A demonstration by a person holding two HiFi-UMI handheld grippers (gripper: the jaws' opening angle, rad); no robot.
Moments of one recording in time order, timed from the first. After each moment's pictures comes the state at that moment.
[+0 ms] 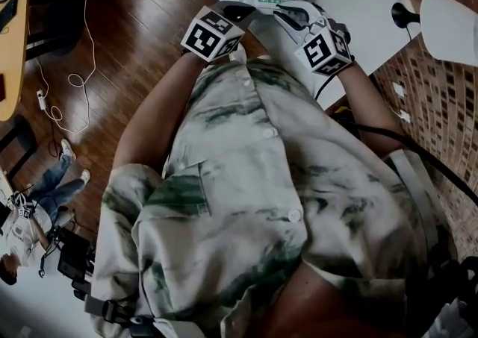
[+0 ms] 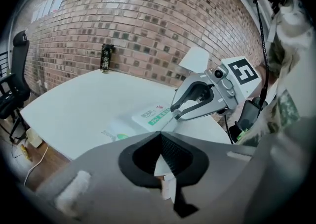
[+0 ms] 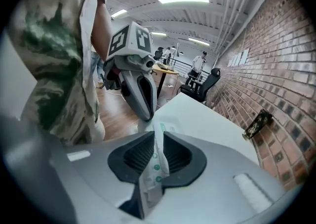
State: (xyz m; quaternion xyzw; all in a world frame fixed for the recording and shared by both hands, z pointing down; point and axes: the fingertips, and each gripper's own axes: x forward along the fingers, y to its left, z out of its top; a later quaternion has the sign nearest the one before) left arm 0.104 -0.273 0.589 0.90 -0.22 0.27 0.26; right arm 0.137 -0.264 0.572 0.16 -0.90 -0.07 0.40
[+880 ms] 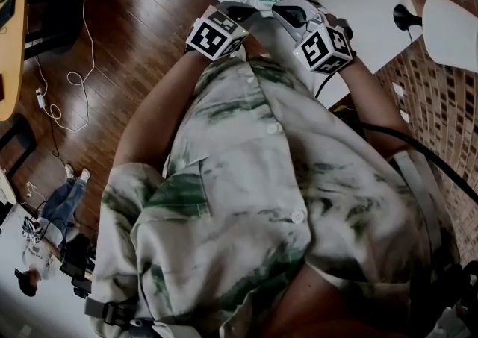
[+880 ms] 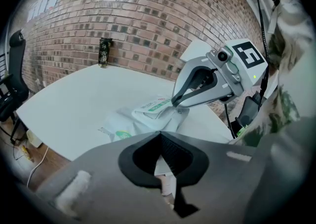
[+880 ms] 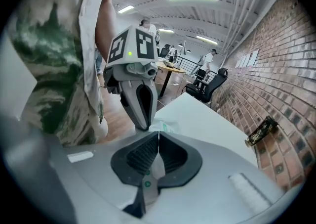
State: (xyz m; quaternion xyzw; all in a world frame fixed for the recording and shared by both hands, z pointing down) left arm 0.108 -0.275 0.608 0.89 -0.21 0.30 0.26; right arm 0.127 -0.272 0.573 0.12 -0.89 -0.10 0.42
